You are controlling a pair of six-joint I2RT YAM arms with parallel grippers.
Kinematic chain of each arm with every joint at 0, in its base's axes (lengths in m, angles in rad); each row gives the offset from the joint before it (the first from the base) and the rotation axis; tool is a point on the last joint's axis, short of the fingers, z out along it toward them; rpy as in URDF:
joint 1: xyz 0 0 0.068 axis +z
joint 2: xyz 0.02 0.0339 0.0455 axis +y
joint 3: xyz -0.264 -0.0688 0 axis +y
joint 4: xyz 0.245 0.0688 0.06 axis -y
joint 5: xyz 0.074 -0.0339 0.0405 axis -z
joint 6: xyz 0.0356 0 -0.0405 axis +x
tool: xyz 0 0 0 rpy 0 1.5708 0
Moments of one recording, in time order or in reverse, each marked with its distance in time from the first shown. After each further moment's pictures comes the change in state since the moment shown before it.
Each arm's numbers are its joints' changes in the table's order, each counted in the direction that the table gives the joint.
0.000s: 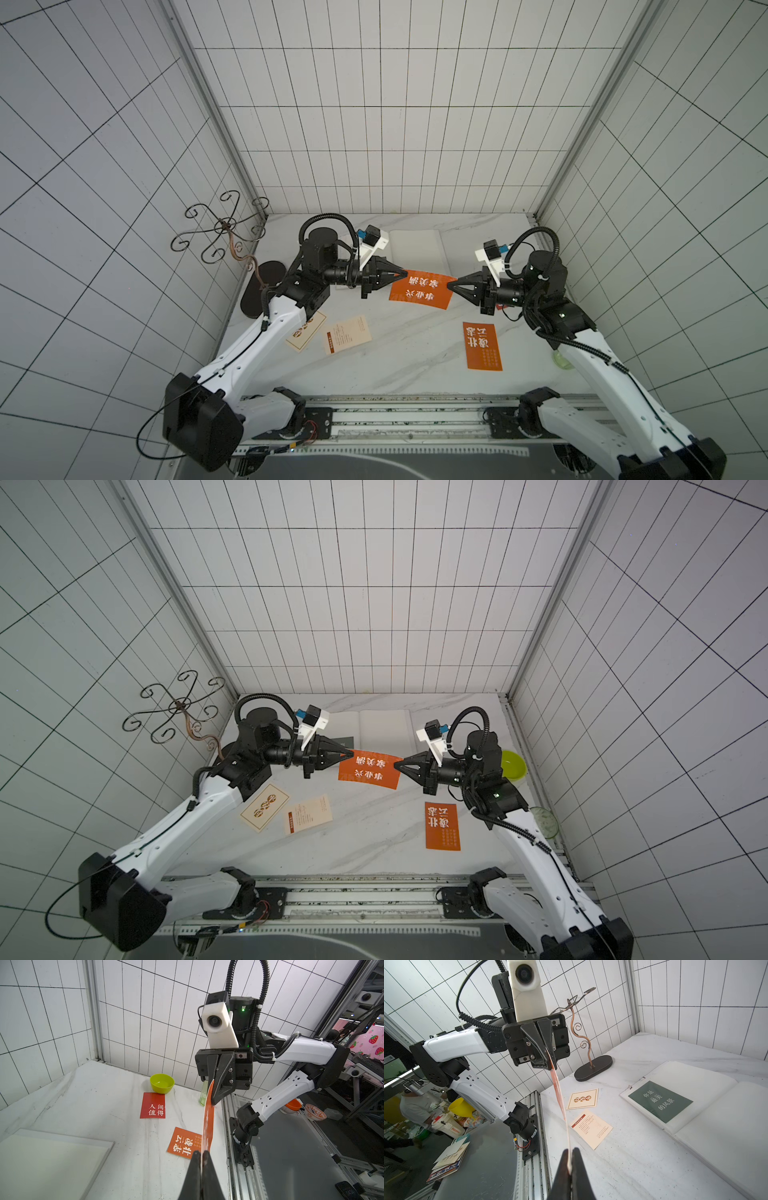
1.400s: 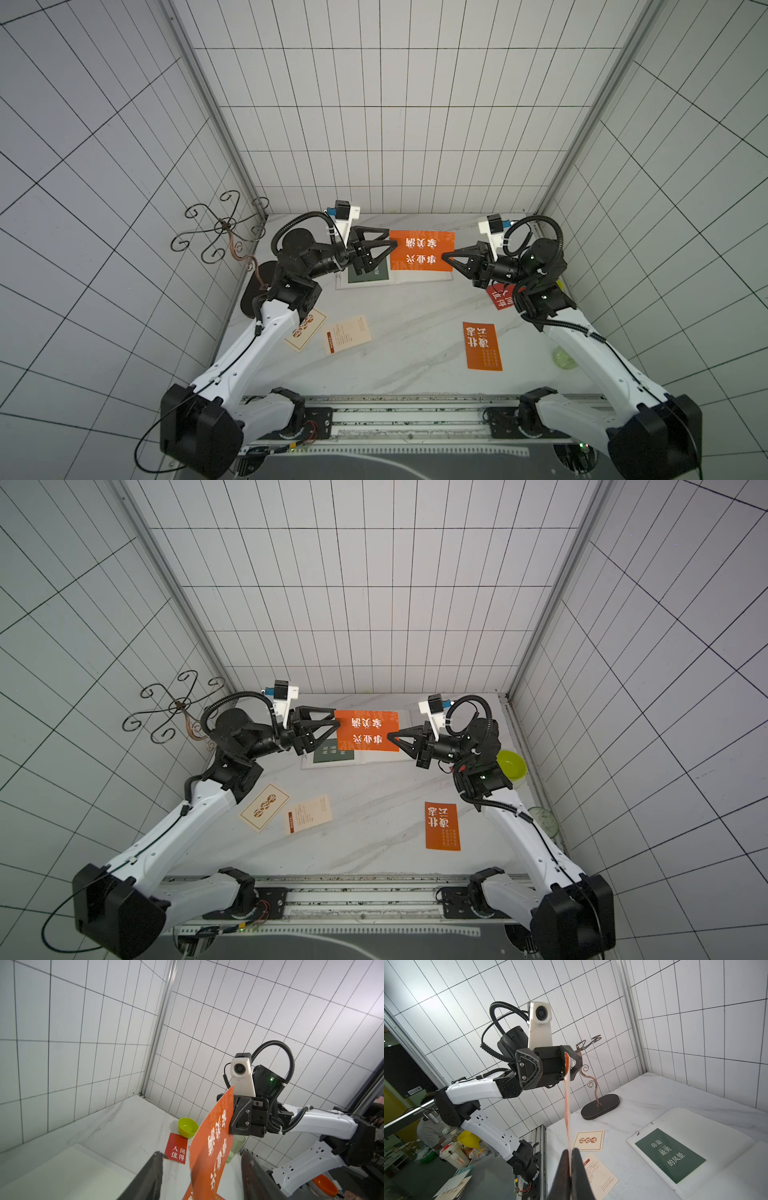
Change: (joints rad) left arm 0.084 -0.039 0.040 0.375 -0.244 -0.410; right arm 0.000 0.183 -0.042 0.534 0.000 0.340
